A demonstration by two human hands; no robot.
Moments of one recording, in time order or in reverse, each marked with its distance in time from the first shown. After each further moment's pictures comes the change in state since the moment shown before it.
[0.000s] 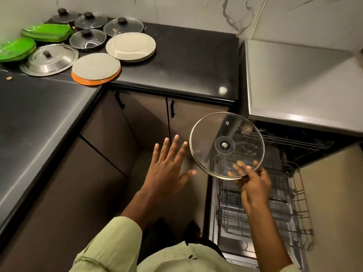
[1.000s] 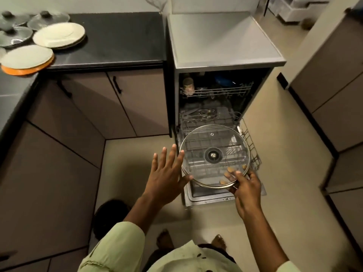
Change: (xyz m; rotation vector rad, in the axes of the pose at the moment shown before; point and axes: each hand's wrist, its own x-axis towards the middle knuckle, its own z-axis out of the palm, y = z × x) left_hand -0.201 0.186 0.055 -0.038 -0.201 0.241; right_hand -0.161 0.020 -0.289 -0.075 0.175 -0.067
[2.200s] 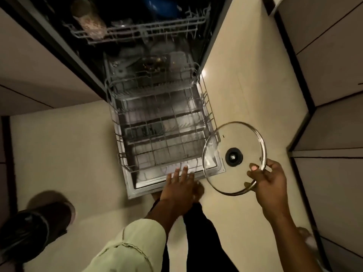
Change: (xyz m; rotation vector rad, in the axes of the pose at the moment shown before) left_hand 0.269 0.237 0.250 -0.024 -0.749 0.101; right_hand 0.313 -0.065 -0.207 -0.549 0.243 0.012
